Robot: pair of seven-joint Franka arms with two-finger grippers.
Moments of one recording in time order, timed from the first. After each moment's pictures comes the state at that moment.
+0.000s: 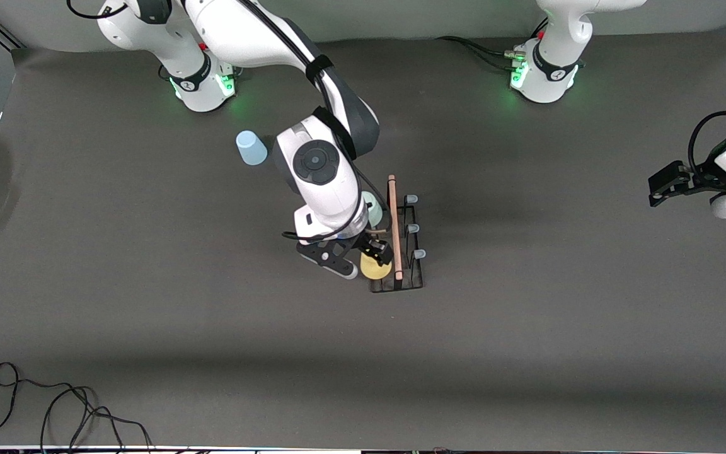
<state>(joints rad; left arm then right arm) -0.01 0.01 -0.02 -1.65 0.03 1.72 0.07 1.00 0.74 -0.47 -1.27 0.40 2.08 1.03</state>
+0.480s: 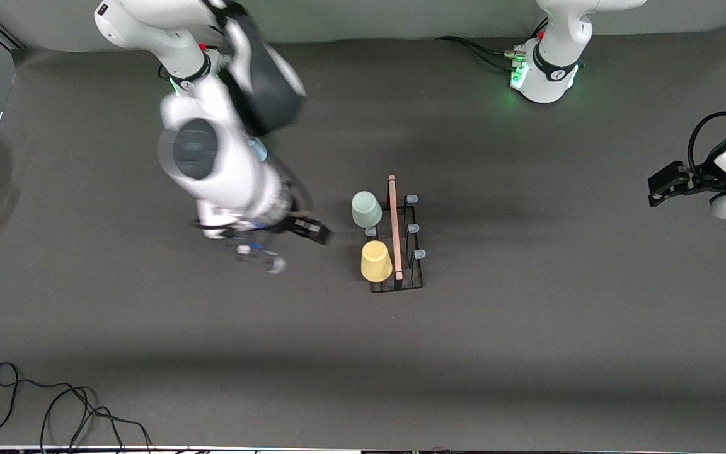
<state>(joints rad) -0.01 0.02 -0.02 -1.65 0.03 1.72 0.07 0.83 0.49 -0.49 -1.25 0.40 1.63 0.76</state>
